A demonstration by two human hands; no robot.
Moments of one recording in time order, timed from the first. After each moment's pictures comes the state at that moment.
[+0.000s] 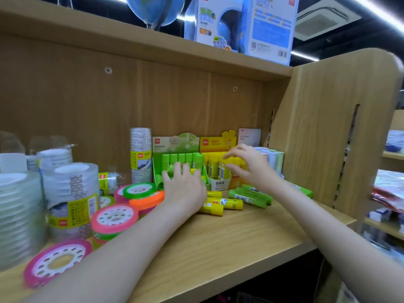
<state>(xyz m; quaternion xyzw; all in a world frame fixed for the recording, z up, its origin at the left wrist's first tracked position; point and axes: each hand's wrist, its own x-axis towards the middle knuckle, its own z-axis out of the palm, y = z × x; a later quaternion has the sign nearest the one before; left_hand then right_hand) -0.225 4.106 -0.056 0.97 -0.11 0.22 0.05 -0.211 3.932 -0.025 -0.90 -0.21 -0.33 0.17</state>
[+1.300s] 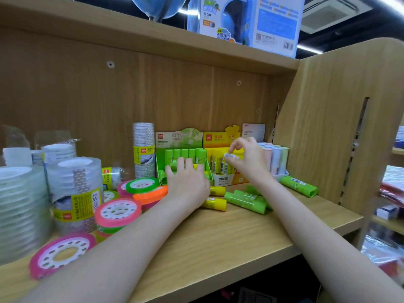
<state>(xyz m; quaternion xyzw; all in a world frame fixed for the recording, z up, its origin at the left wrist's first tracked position) -0.222 4.105 -0.057 0.97 -0.11 0.23 0.05 -0.188 3.950 -0.034 -0.86 -0.11 -0.38 0.32</state>
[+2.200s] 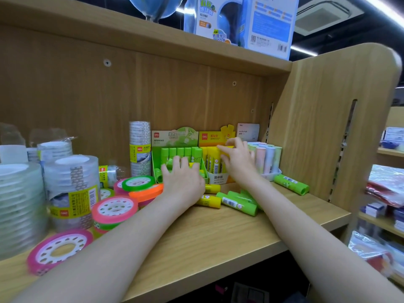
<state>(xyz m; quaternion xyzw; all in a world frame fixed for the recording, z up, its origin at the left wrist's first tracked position) -0.222 4.107 -0.058 0.97 -0.11 0.23 0.06 -0.181 3.955 -0.038 -0.92 -0.07 -0.37 0.10</state>
